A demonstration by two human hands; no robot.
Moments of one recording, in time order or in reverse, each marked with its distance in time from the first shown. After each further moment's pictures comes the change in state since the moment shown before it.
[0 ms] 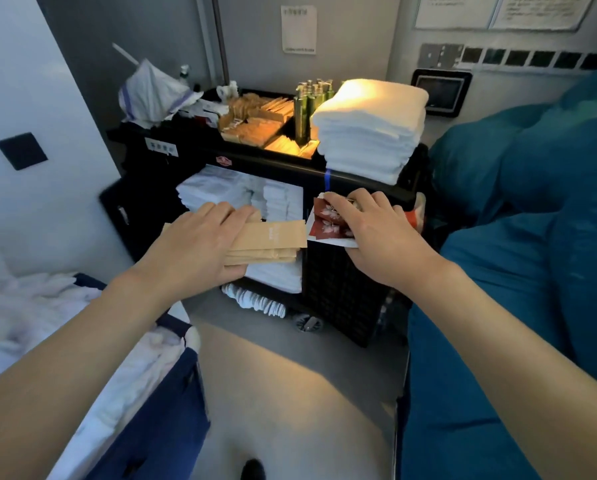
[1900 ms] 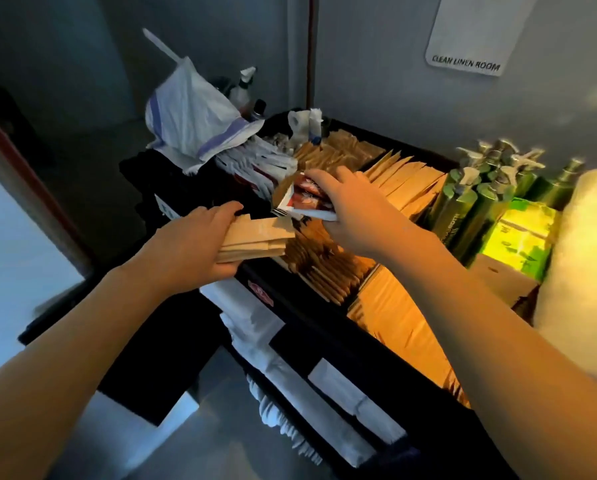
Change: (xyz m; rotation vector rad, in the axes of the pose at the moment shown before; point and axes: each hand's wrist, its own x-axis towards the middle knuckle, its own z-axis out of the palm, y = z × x) left_hand 0.460 -0.471 0.311 -0.125 -0.204 -0.427; right_hand 0.784 0.091 0.279 0.286 -0.089 -0.288
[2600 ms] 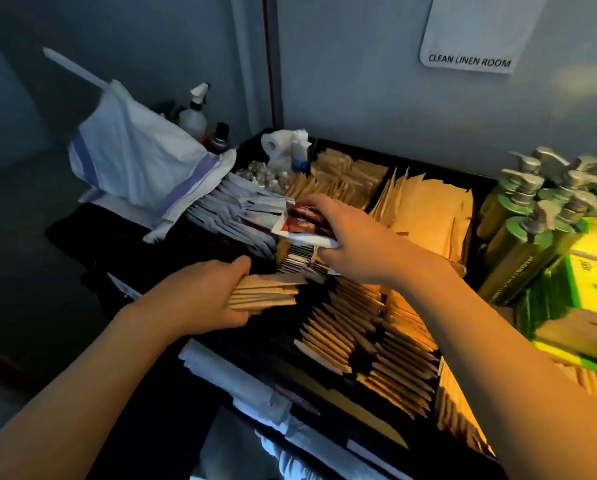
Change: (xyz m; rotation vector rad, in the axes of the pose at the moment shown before) left_hand 0.156 -0.105 0.053 -0.110 -0.355 0.240; right_hand 0.131 0.018 0.053 0.324 -0.066 0.187
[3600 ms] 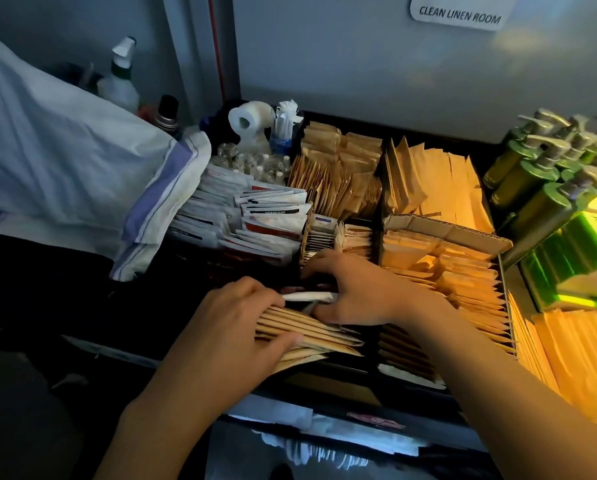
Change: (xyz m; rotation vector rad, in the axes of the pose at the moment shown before) left_hand 0.008 -0.066 0.025 -0.430 0.171 0.216; right_hand 0.045 -0.023 0.097 0.084 -0.220 0.347
